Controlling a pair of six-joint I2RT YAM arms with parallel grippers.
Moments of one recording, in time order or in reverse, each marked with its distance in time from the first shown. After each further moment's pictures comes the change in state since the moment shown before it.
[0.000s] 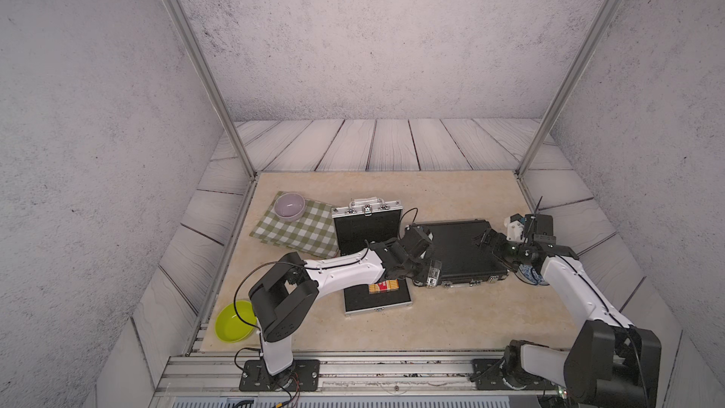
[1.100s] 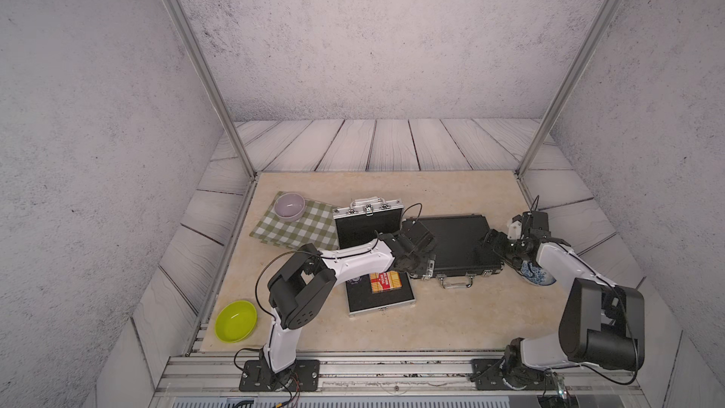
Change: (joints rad) left arm 0.035 0.141 0.148 -0.167 -0.087 -0.068; right arm -0.037 0.218 0.053 0.088 0.102 -0.043
